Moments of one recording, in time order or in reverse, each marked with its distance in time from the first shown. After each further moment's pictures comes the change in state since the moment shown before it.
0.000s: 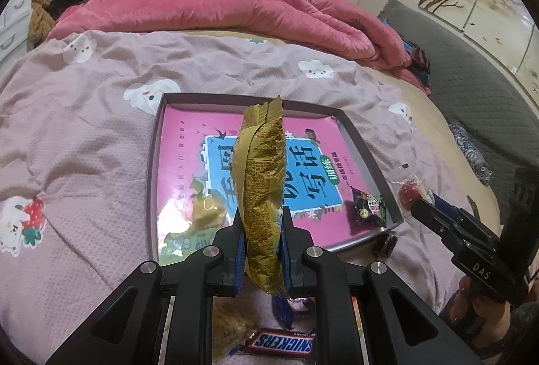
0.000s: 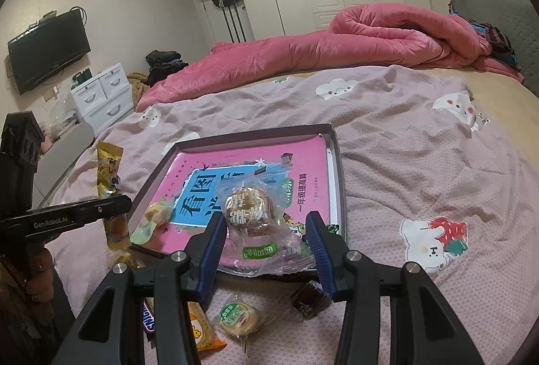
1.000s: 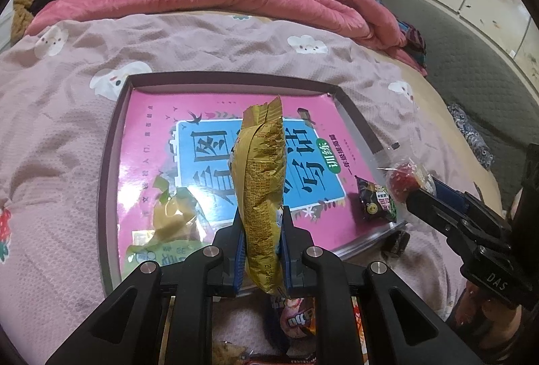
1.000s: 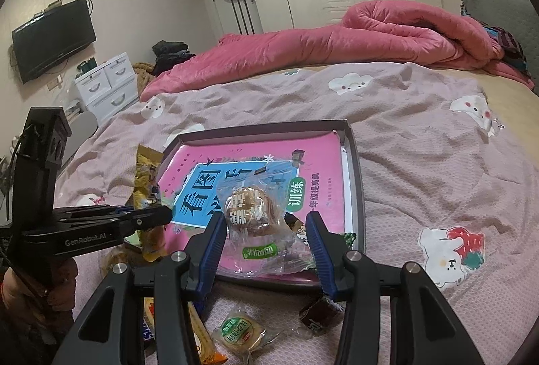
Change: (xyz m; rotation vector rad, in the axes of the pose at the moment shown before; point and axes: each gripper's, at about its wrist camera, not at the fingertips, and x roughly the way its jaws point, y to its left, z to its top) left arm 0.051 -0.011 0.001 0.046 0.069 -0.023; right arm 0.026 0.007 0.004 -0.035 0.031 0.025
